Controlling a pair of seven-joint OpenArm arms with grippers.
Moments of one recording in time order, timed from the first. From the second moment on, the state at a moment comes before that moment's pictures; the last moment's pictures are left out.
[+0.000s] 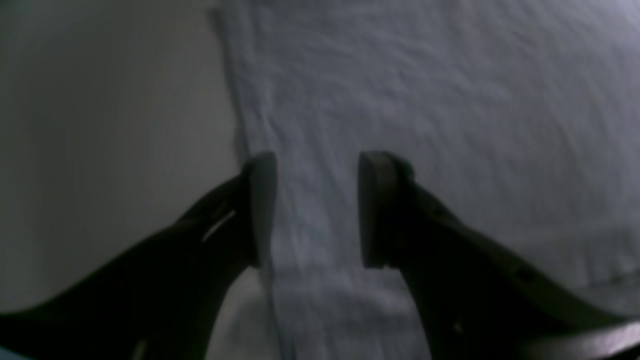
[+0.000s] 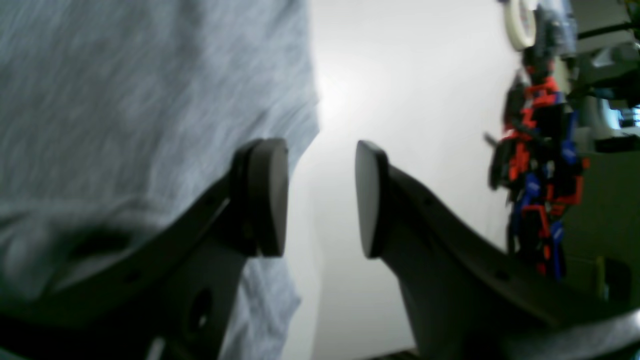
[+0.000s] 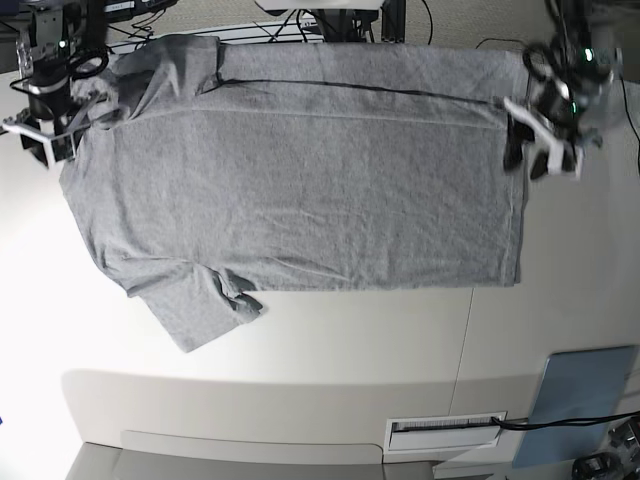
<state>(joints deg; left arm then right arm) 28.7 -19.9 -20.0 106.5 -25.8 -23.3 26.9 -39.6 30.2 22.3 110.2 -4.9 5.5 -24.3</state>
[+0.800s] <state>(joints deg) -18.2 -21.0 -1.7 57.3 -17.6 -15.3 31.3 -21.4 23.5 22.2 110.2 10.6 8.5 -42.4</state>
